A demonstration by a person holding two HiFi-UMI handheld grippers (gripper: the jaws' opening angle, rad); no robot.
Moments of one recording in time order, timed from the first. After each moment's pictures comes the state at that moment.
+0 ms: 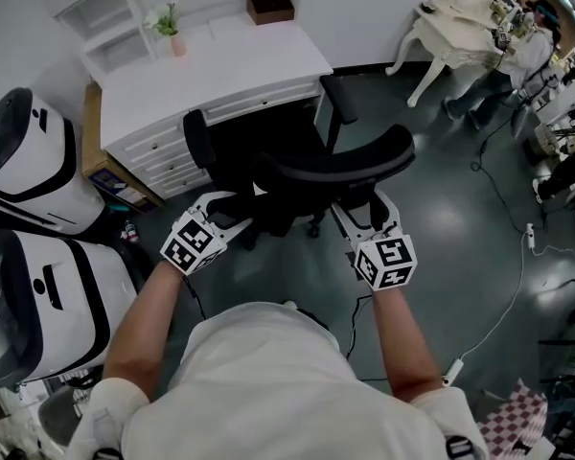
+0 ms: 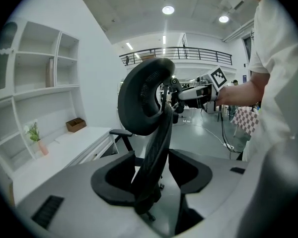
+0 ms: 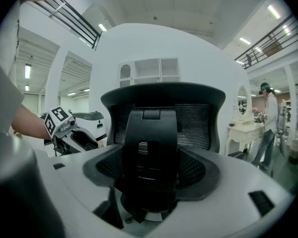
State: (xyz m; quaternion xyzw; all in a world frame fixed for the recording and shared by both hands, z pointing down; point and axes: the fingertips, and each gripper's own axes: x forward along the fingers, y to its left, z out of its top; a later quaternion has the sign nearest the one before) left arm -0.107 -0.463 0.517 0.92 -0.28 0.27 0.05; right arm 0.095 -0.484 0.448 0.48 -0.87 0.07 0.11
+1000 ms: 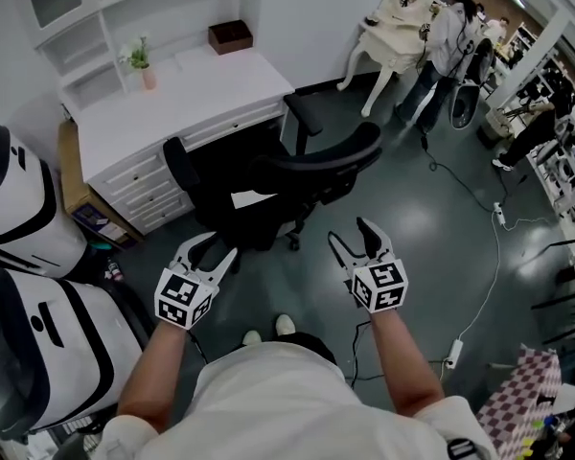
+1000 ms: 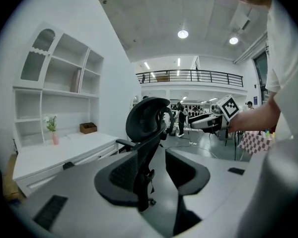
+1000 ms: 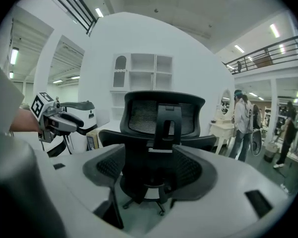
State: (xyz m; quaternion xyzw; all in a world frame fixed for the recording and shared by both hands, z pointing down) left arm -0.150 -0.379 0.467 0.92 -0.35 0.14 0.08; right arm 0.098 -0.380 0.454 0.55 -0.81 0.07 0.16
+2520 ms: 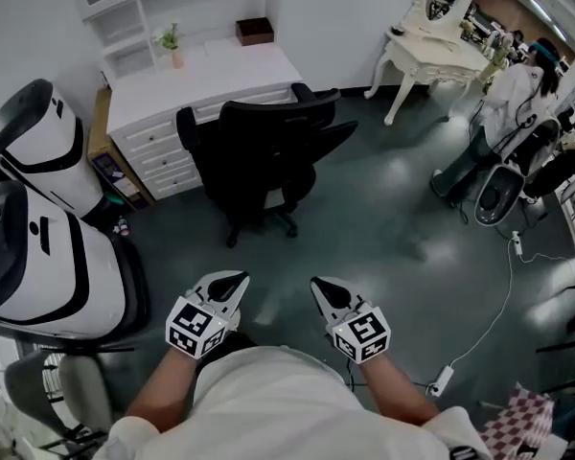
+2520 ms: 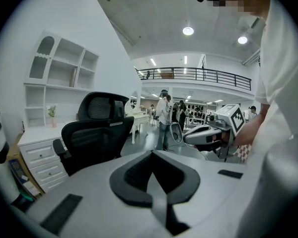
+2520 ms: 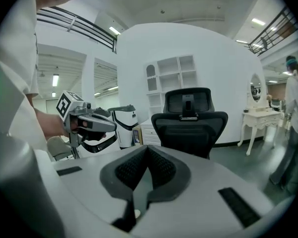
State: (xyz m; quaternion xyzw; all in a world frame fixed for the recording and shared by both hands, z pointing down) left arm 0.028 -0.135 0.466 0.91 -0.38 0.15 0.13; right arm 0.163 -0.133 0.480 0.37 -0.92 0.10 0.13
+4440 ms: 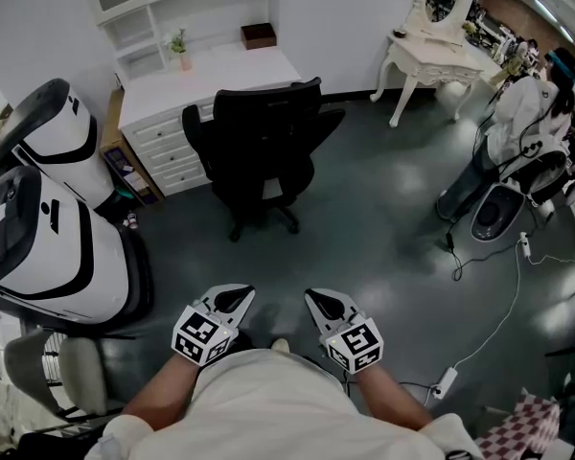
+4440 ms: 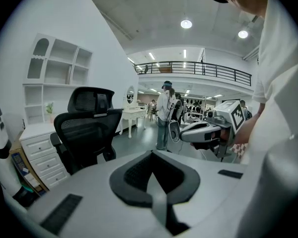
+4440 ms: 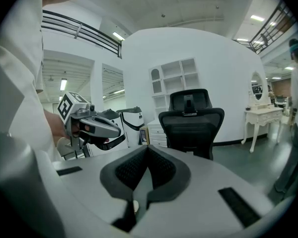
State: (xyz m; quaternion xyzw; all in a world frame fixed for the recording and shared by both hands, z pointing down) left arm 0.089 -0.041 0.485 0.90 -0.38 0.18 0.13; right arm 0.202 -0.044 0.490 0.34 -0.93 0.10 0.11
